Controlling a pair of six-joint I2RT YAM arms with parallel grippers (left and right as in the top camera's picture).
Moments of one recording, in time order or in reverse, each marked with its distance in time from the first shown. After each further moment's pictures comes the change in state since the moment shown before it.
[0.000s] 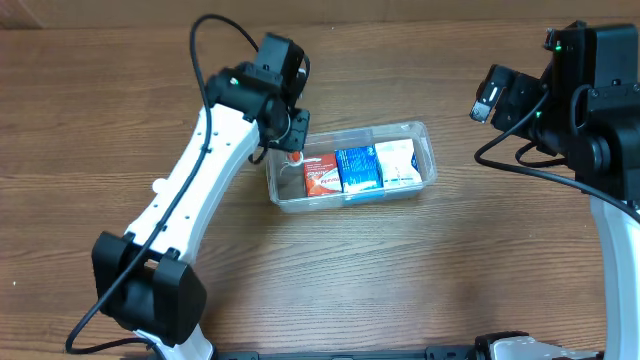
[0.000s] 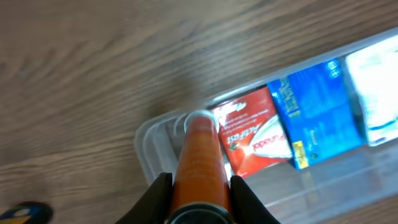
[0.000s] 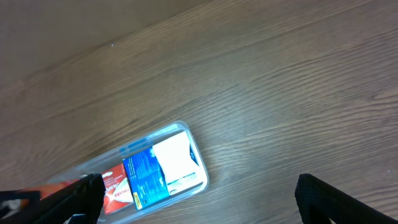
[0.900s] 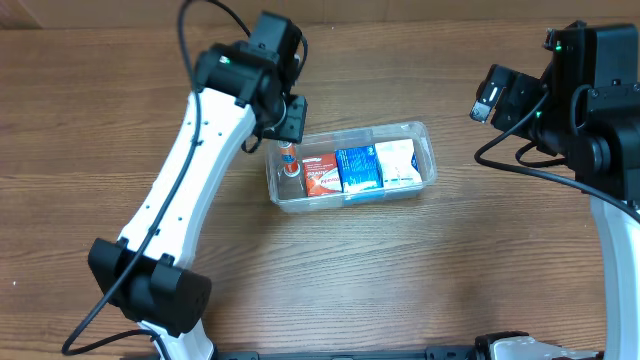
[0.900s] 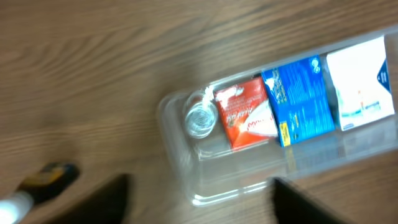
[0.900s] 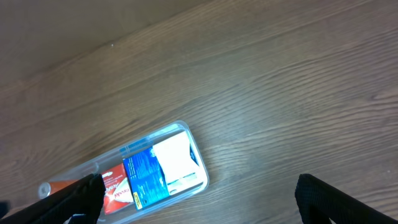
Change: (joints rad) left arm 0.007 0.047 0.324 -0.317 -0.019 -0.051; right arm 0.000 0.000 0.000 0.000 0.000 0.000
